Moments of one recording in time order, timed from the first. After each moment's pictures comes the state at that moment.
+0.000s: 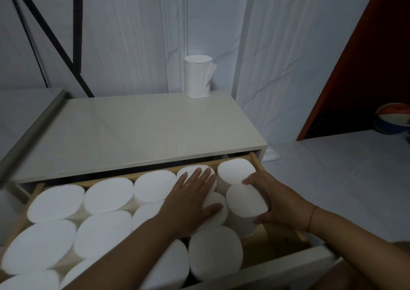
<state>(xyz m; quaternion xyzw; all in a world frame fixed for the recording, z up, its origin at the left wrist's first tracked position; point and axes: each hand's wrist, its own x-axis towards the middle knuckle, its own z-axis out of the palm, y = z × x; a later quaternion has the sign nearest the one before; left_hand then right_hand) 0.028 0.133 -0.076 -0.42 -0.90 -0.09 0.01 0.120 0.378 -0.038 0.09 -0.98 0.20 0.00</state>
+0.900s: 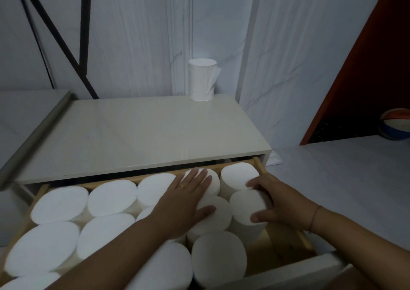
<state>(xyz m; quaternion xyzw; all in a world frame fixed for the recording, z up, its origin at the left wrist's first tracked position) 0.021 0.115 -0.066 -0.43 -0.90 -0.08 0.04 0.112 0.369 -0.019 0.04 -0.97 0.22 -0.04</state>
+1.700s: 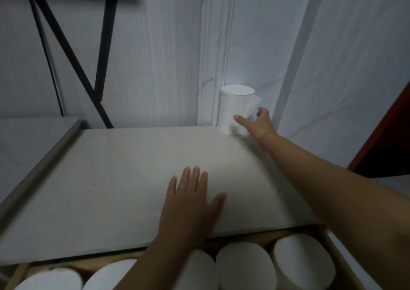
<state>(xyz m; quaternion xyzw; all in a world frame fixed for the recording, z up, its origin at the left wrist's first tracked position) -0.116 0.119 -0.042 -0.21 -0.97 -0.11 0.07 -0.242 0.350 0.025 -0.16 -0.81 0.52 0.20</state>
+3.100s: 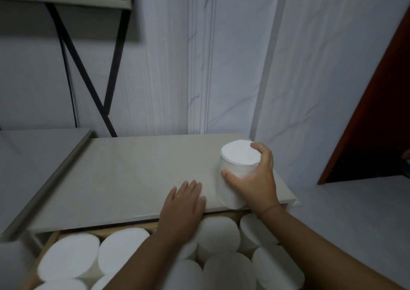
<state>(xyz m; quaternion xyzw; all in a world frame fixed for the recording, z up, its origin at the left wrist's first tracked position) -0.057 0.117 -0.036 -0.24 -0.95 -0.17 0.03 -0.026 0.292 0.025 -0.05 -0.81 0.45 0.38</state>
